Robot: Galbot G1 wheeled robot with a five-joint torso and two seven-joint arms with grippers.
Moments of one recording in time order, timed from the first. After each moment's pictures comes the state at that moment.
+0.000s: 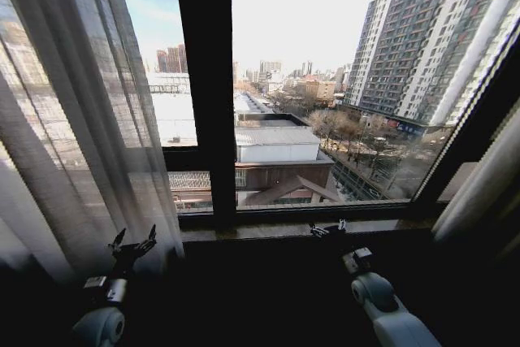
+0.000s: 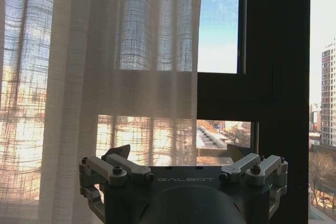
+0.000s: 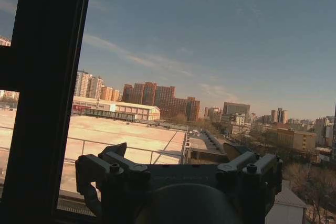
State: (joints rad) left arm 1.45 -1.20 -0.78 -1.87 -0.46 -0.11 0.00; right arm -1.18 1.07 0.47 1.65 0.37 0.20 -0.10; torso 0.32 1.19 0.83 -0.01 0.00
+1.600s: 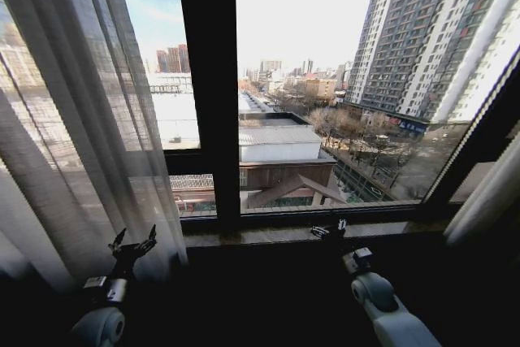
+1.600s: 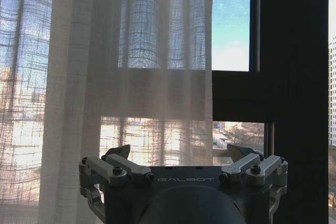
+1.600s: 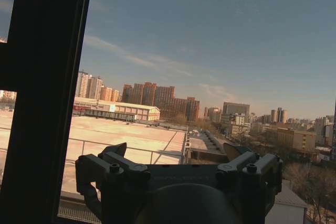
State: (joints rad) left arm 1.45 -1.20 -0.78 -1.87 -0.46 -0.11 0.00; right arm -1.18 1.07 0.47 1.65 0.37 0.20 -0.10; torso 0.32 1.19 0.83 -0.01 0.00
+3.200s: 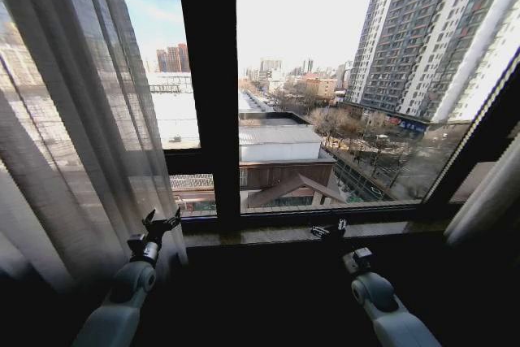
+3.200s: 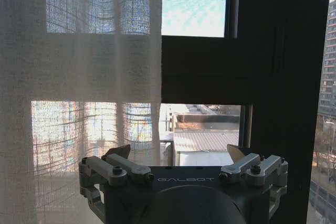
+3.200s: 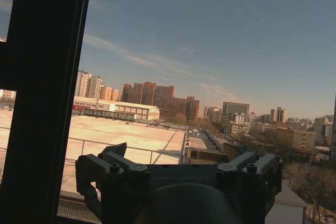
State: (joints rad) left arm 1.01 -1.09 -0.47 -1.67 -0.50 0.15 -0.16; right arm -1.18 1.07 0.47 1.65 0.37 0.20 -0.10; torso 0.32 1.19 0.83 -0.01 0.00
